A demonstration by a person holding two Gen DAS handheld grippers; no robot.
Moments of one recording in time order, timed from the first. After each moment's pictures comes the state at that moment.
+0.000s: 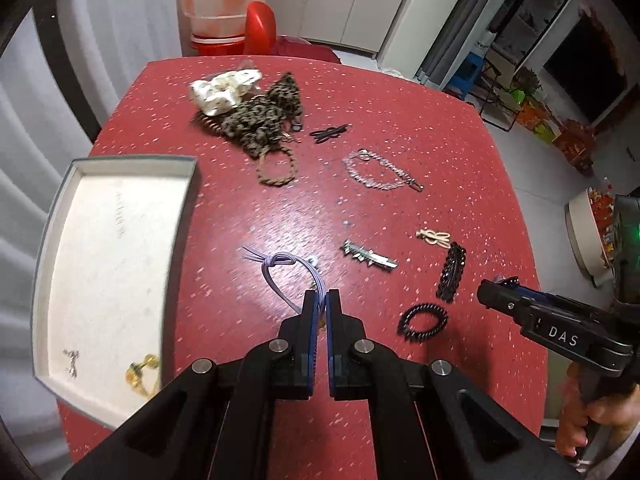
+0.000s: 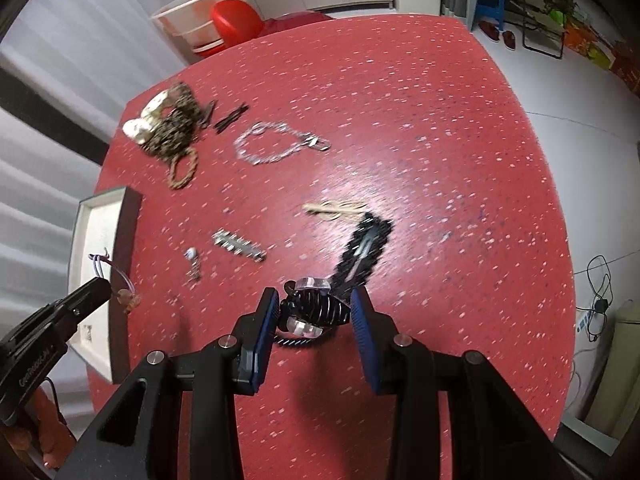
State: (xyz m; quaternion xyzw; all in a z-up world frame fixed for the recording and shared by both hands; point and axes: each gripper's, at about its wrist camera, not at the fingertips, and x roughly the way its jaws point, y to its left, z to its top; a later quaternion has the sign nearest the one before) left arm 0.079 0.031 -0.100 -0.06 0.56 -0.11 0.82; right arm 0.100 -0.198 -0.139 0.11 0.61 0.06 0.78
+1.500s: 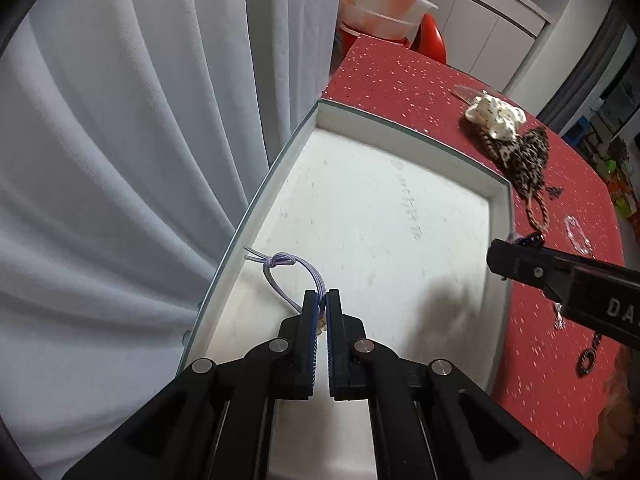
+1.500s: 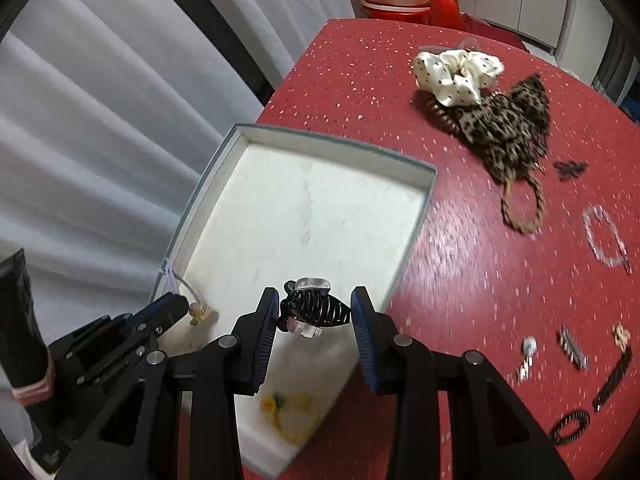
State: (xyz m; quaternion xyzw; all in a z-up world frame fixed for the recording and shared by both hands) left arm 0.100 0.275 -0.170 -0.11 0.55 0.07 0.82; right arm 0.170 0.114 -0.156 0.02 0.60 0.24 0.76
